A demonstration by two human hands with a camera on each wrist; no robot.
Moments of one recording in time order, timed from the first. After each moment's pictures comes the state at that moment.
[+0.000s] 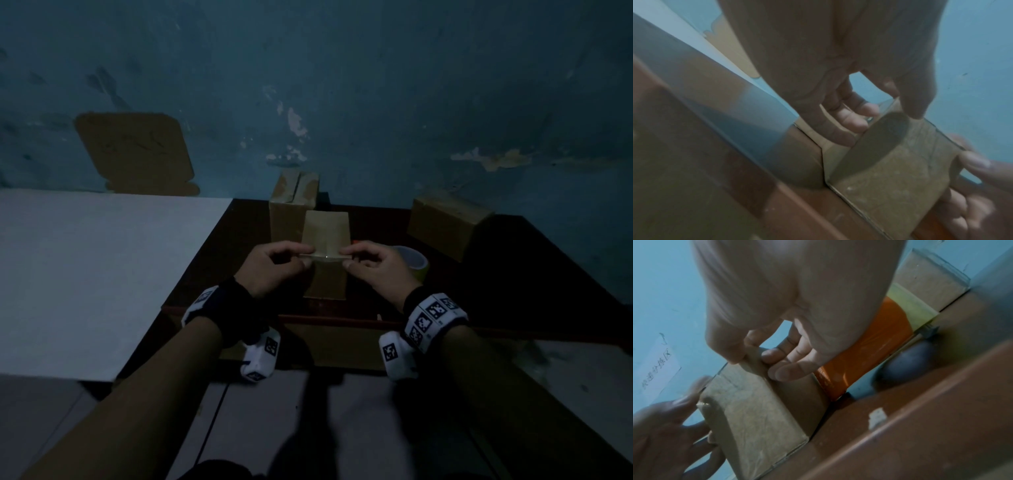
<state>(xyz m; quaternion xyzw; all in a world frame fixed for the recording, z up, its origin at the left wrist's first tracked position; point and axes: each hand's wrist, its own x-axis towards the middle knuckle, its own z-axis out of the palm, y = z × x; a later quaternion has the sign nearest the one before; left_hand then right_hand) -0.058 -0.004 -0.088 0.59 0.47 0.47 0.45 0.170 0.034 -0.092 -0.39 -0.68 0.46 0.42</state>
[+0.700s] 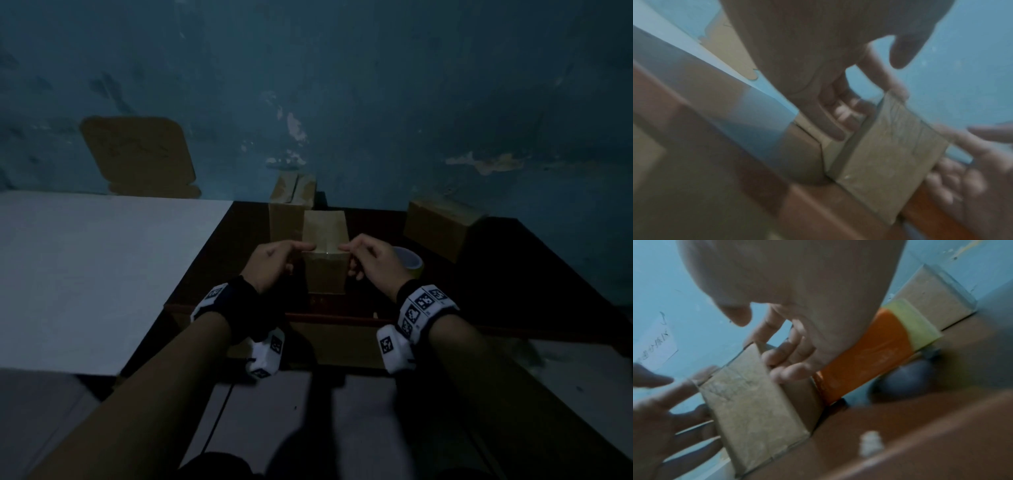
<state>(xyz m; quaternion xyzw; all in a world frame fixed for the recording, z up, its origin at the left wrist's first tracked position) -0.049 -0.010 -0.076 0.55 0.52 0.46 0.47 0.168 0.040 -0.084 -0.42 -0.70 0.41 0.40</state>
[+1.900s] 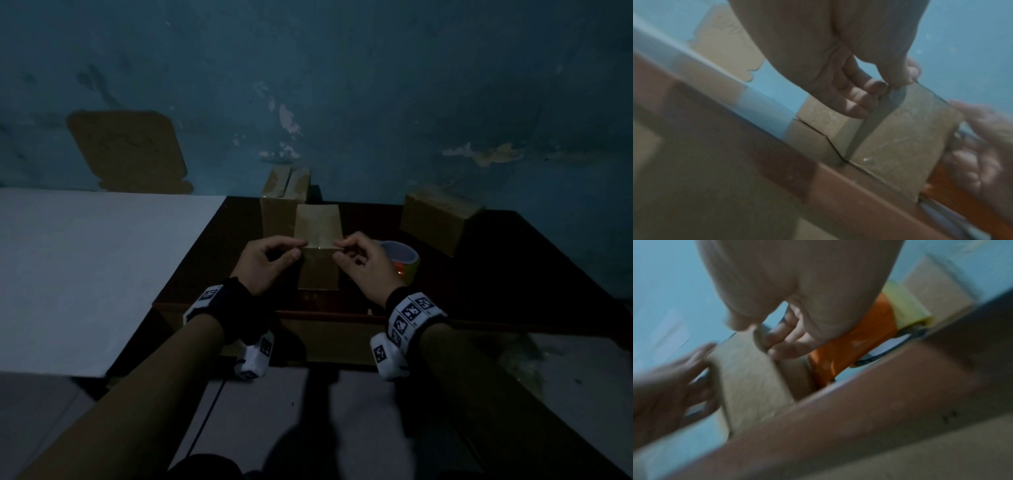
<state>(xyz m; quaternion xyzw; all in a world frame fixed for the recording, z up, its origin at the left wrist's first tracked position) -0.056 0.004 -0.100 0.68 0.49 0.46 0.30 0.170 0.041 -0.108 -0.37 -0.73 0.38 0.43</state>
